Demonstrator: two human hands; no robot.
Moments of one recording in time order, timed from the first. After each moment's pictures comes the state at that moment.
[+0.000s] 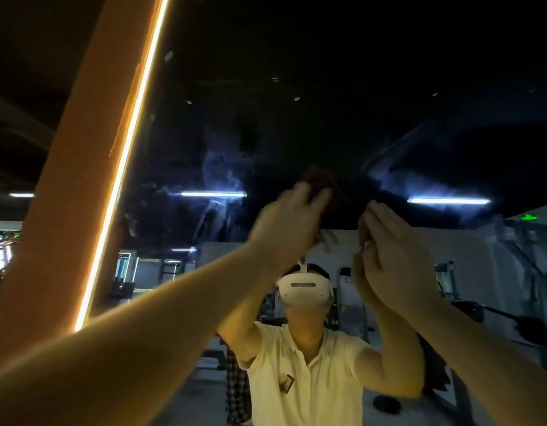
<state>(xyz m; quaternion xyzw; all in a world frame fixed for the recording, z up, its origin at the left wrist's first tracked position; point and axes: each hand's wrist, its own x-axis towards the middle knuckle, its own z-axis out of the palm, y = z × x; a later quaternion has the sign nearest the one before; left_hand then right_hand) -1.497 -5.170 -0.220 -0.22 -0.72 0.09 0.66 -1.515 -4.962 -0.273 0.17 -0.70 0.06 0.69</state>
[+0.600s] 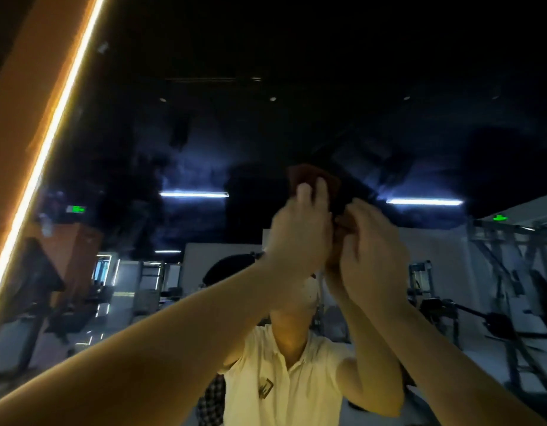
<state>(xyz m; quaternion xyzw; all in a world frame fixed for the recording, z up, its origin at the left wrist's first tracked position) -1.503 -5.022 -0.227 -0.18 -0.71 -0.03 0.68 -1.502 -4.901 -0.268 0.19 -0.63 0.23 0.71</state>
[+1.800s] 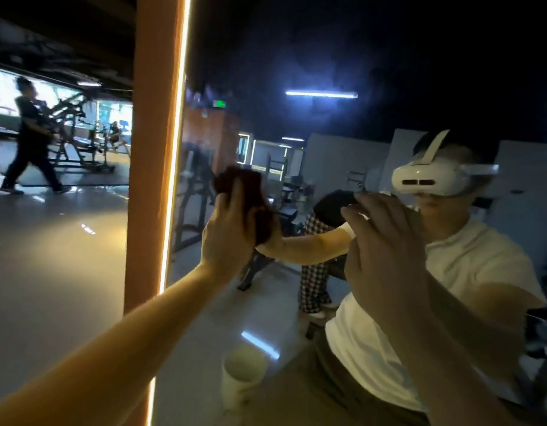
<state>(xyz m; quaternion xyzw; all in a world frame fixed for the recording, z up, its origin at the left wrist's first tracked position) -1.474 -5.244 -0.030 0.11 -0.77 -0.18 0.60 -1.489 -4.986 0.020 0.37 -0.72 0.11 0.57</state>
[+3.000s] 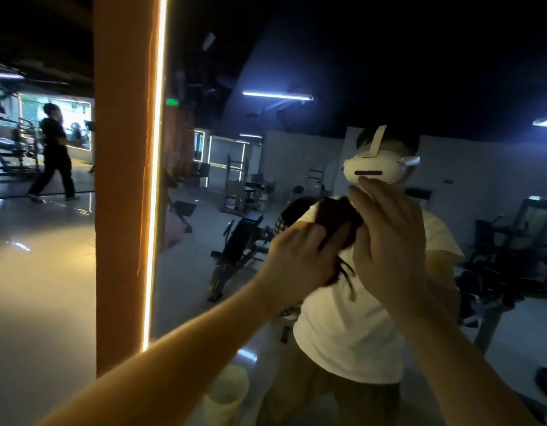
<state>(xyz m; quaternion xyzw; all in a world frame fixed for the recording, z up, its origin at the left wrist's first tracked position) -1.497 -5.176 0.067 -0.17 -0.76 0.08 0.62 -1.494 -5.010 0.130 0.35 -0.71 0.15 0.59</state>
